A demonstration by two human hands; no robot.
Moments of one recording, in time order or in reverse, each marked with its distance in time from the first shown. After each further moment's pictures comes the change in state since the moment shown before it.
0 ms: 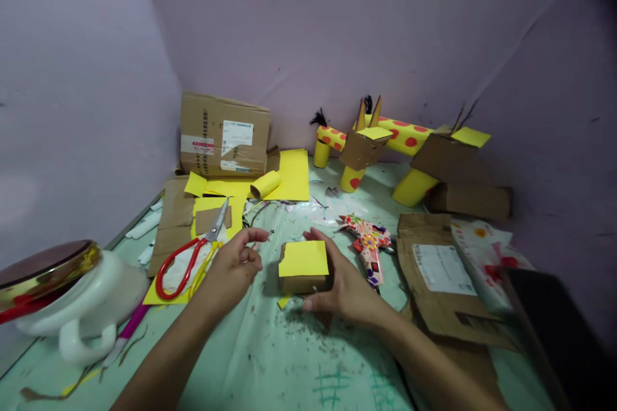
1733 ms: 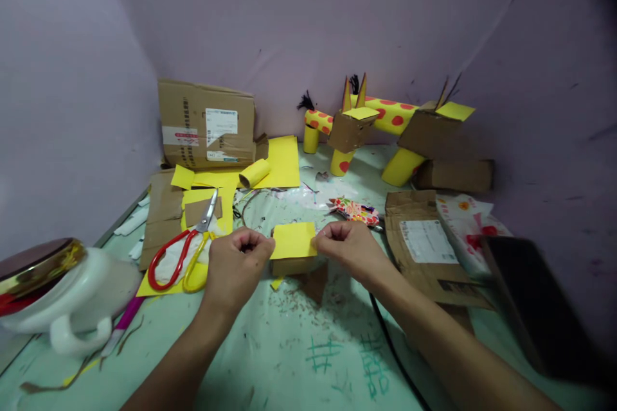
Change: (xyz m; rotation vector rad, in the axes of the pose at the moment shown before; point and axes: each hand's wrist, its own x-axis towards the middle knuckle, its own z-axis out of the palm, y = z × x) left_hand -0.011 0.018 0.028 0.088 0.166 -0.091; right_hand 0.005 -0.034 -0.012 -0.196 0.297 0.262
